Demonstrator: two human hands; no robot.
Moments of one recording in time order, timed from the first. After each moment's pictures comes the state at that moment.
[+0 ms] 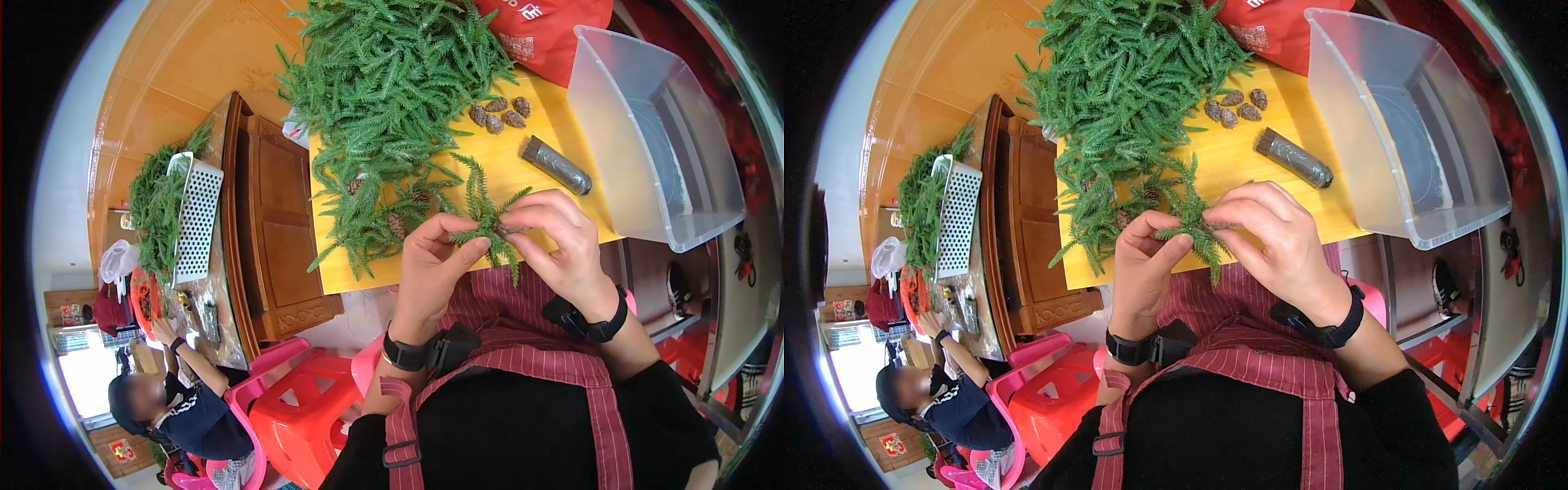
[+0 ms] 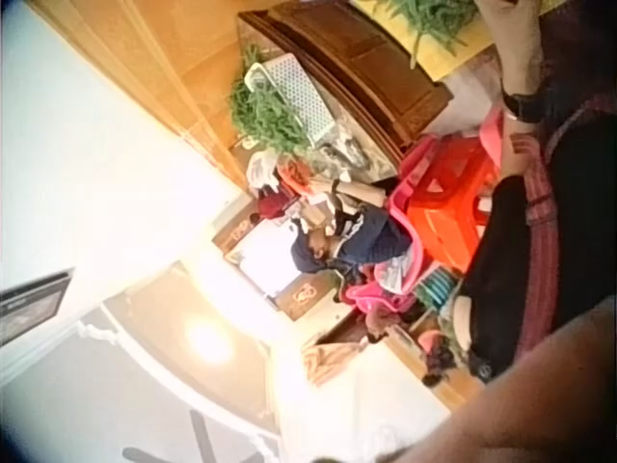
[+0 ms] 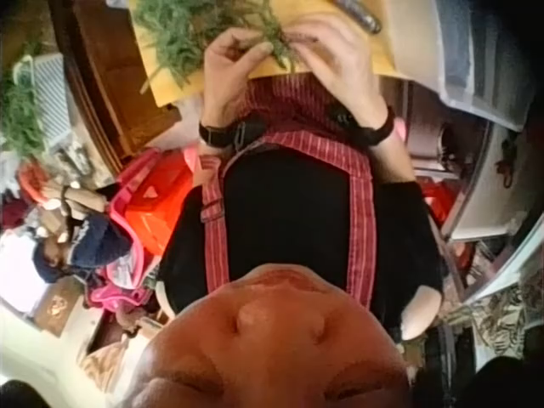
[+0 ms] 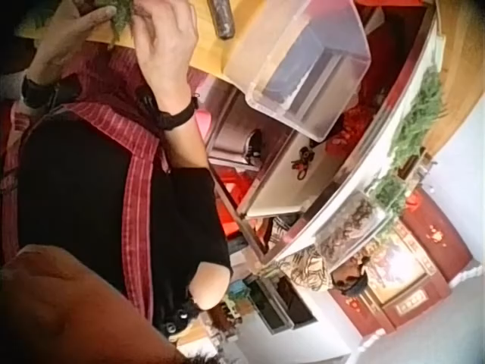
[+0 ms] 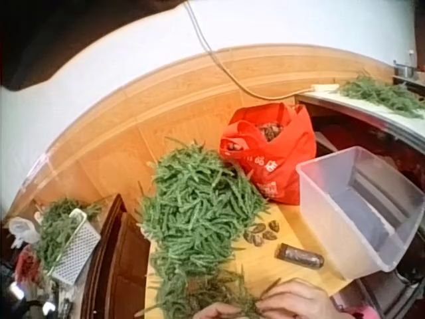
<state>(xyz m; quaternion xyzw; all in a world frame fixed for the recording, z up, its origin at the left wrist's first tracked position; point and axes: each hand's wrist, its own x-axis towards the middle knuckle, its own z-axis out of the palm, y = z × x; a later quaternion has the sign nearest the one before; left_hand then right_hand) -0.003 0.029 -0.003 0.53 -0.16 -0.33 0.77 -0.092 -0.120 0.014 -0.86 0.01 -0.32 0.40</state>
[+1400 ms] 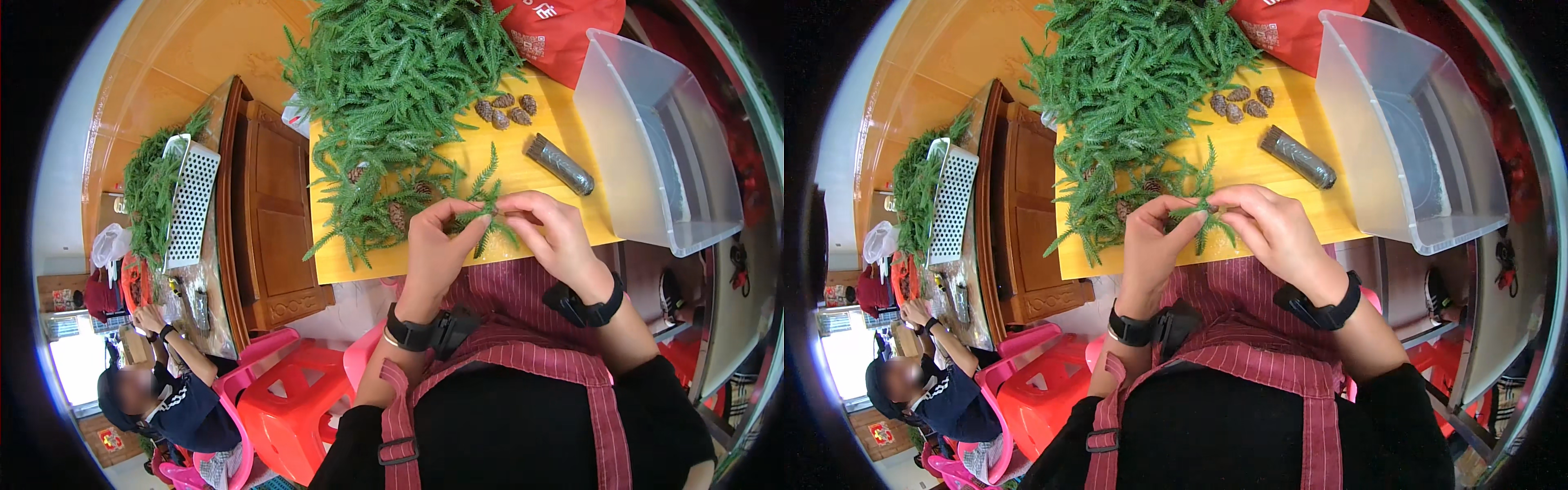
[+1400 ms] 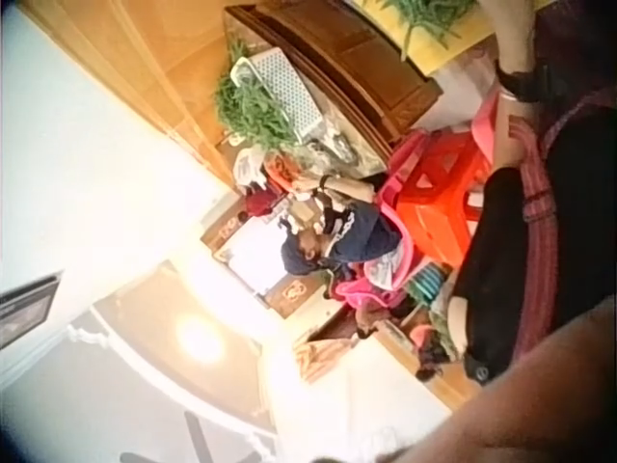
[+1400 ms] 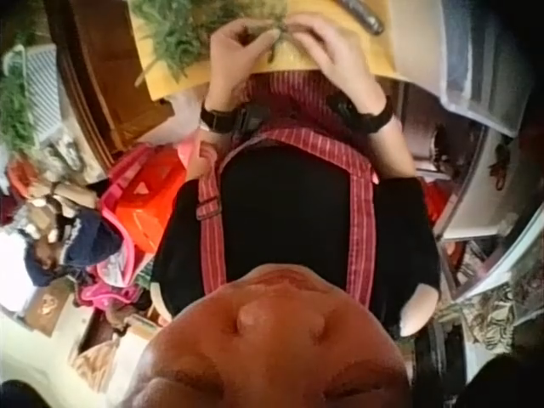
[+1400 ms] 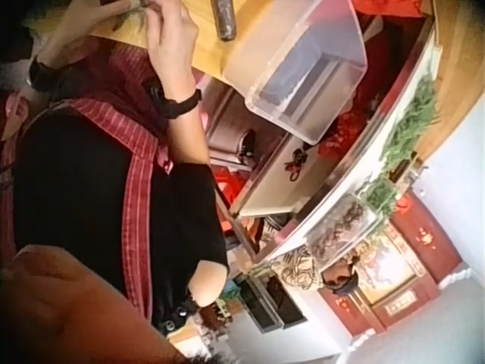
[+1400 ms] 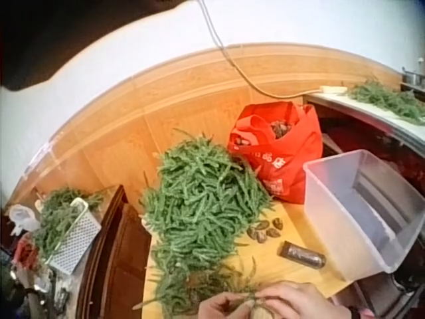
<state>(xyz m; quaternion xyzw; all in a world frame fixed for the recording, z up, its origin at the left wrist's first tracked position) 0.009 0.019 -0.026 0.65 -0.18 -0.26 0.69 -0.084 -0.126 -0.018 -0.85 0.01 -0.23 0.48</state>
